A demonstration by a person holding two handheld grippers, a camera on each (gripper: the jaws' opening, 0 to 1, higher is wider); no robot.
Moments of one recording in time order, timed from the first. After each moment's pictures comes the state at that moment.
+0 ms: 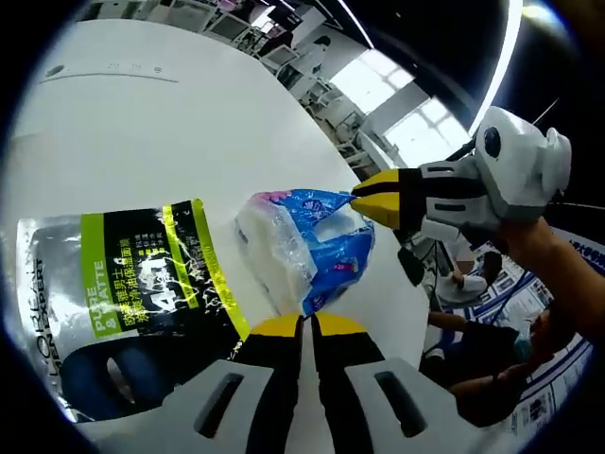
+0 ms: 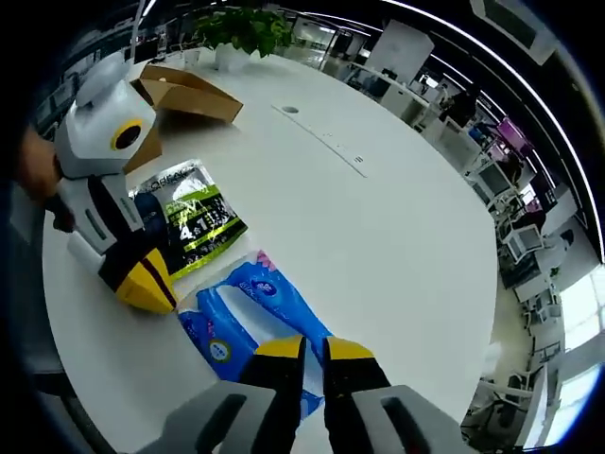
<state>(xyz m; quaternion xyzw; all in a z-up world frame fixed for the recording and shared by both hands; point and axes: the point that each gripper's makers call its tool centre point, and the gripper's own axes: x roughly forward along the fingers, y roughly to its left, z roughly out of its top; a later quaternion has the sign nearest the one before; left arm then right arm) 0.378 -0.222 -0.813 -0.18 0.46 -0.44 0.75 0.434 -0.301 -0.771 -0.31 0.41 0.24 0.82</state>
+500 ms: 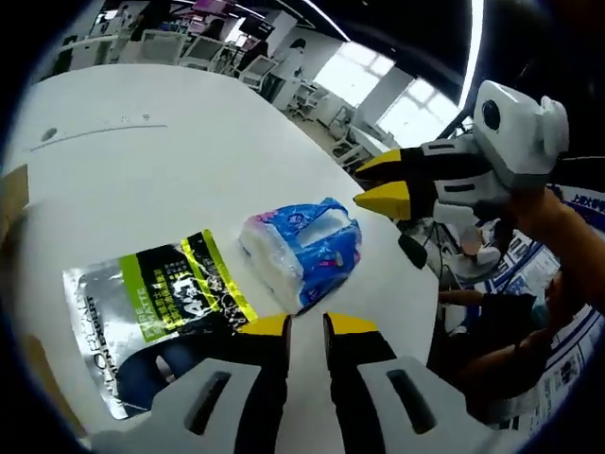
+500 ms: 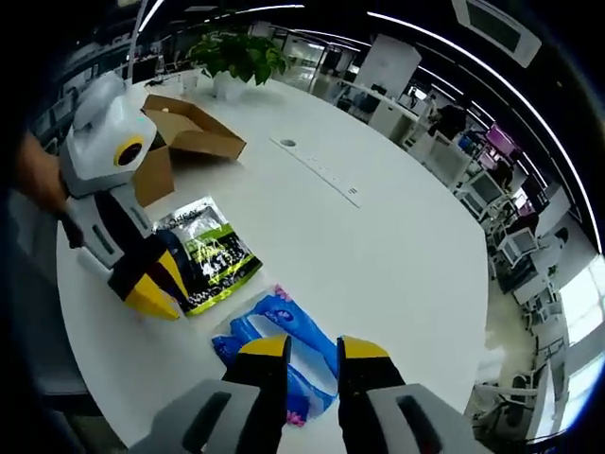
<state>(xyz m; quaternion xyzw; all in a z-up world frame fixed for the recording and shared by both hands) 0.372 -0.190 -0.778 -0.10 0.42 -0.46 0.78 0.423 -0.276 -0.728 -0.28 0.37 0.24 0.85</state>
